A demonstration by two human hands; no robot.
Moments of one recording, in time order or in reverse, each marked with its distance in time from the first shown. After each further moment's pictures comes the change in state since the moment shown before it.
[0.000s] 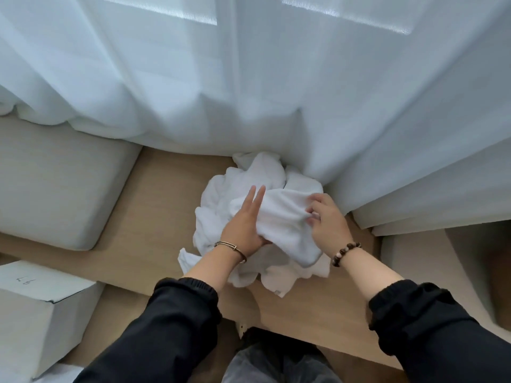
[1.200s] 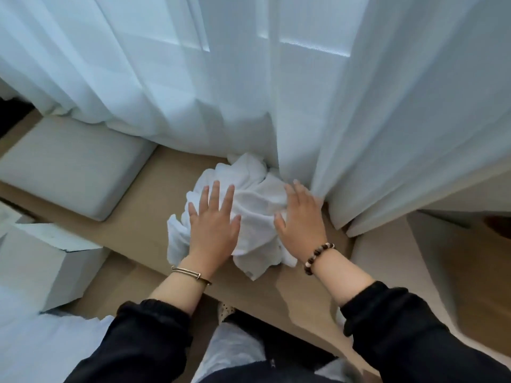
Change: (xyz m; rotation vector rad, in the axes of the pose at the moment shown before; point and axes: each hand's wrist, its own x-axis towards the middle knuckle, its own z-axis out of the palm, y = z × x) left_hand -0.108 0.143 0.041 0.607 0.348 -0.261; right_hand -0.108 0.008 -0.094 -0.416 0.024 -0.259
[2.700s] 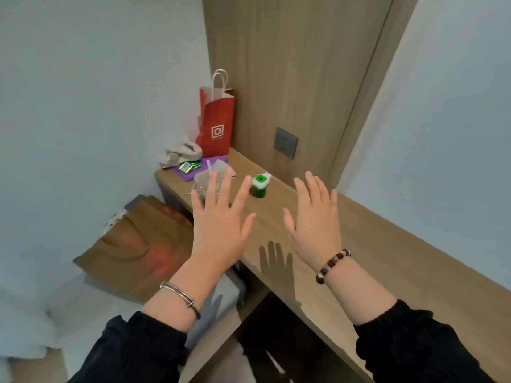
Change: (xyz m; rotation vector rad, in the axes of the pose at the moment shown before) left_hand -0.400 0.743 -0.042 -0.162 0.282 1.341; right_hand -0.670 0.419 -0.339 -0.296 0.671 1.079
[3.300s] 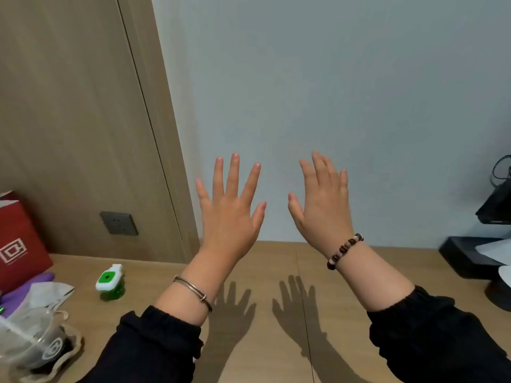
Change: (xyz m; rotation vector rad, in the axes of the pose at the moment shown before) left_hand 0.129 0.261 -0.019 -0.346 0.238 0.602; right_hand -0.039 0.189 -0.156 -0.337 0.459 0.478
